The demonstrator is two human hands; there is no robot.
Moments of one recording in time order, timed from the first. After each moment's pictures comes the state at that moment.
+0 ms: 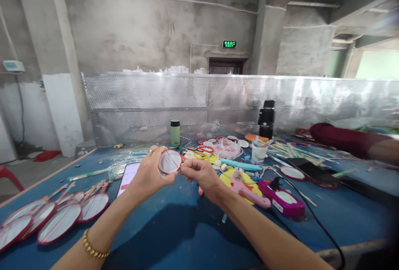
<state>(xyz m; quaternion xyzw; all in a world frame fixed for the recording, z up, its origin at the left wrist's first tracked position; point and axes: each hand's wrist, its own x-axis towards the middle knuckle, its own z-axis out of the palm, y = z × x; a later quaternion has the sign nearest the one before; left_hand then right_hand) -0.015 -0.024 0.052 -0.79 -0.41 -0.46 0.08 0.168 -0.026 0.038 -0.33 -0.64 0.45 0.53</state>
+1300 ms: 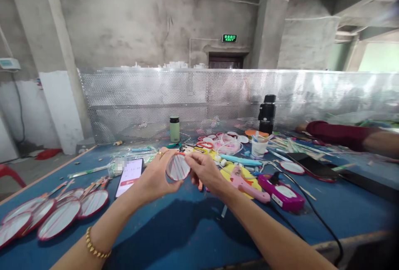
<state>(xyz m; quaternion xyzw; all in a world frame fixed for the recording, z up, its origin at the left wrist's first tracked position) -0.006 -0.024 0.039 -0.86 -0.31 -0.41 0.05 0.174 -0.029 0.042 -0.40 -0.70 0.36 0.47</state>
